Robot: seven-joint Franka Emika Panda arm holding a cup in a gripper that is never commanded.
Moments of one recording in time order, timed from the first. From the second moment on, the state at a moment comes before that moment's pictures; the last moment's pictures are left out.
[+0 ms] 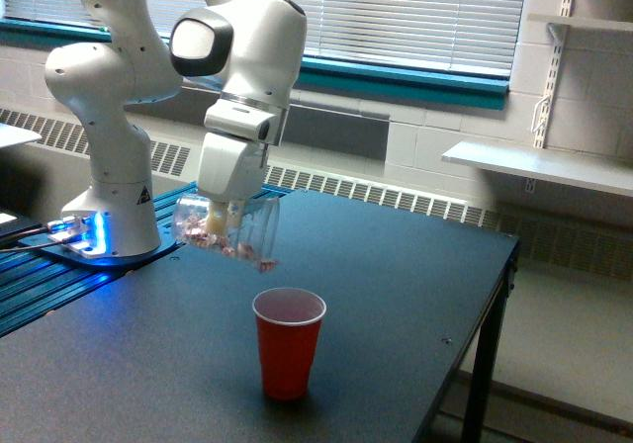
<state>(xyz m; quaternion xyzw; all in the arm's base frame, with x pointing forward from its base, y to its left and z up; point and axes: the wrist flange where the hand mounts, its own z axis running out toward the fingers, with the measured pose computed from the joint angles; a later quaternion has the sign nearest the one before) 0.418 -0.228 0.317 0.96 -0.23 0.01 0.15</state>
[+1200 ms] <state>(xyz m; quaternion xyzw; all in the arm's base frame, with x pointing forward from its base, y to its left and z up) 0.443 -0.245 0.293 0.96 -0.25 -0.02 0.12</state>
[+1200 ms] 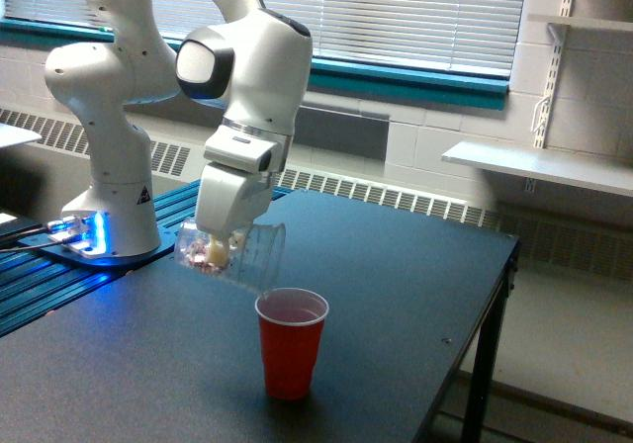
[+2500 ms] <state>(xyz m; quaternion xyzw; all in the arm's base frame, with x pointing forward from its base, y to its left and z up) 0.457 -0.247 0.286 0.96 -0.23 -0.05 0.13</state>
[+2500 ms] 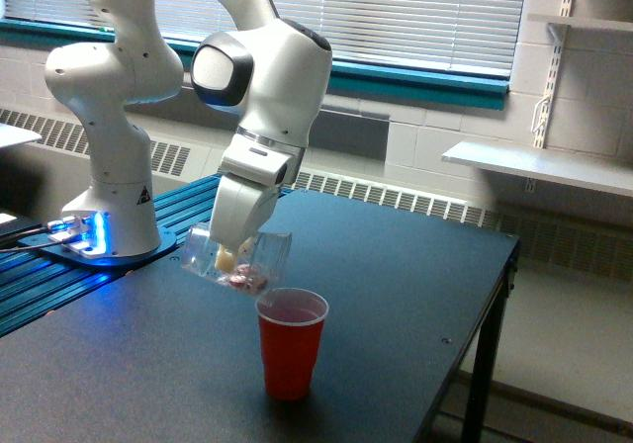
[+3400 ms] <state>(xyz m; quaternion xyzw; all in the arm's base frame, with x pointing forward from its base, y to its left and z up) 0.465 -0.230 0.276 0.97 -0.20 -0.06 0.15</state>
